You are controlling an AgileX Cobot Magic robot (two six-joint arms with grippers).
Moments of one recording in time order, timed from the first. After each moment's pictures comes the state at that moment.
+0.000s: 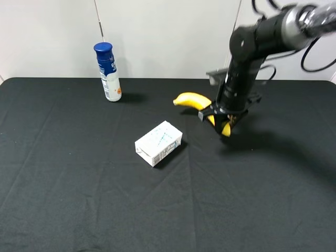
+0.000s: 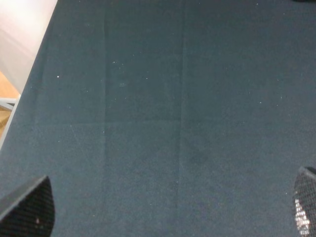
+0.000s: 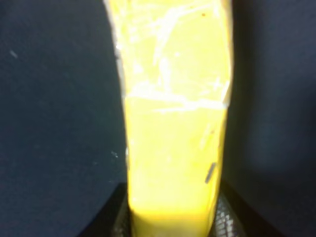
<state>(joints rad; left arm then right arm) 0.04 -0.01 -0.49 0.08 1.06 -0.02 0.39 2.01 -1.38 0.01 0.90 0.01</state>
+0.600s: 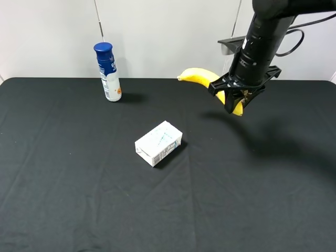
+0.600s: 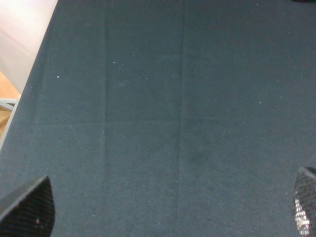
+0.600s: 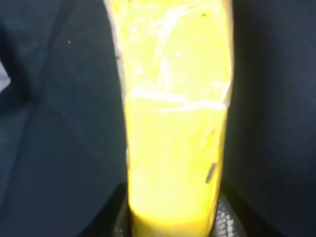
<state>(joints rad) 0.04 -0.01 -0.49 0.08 1.06 -0.02 0.39 1.83 -1.40 0.02 1.06 0.01</state>
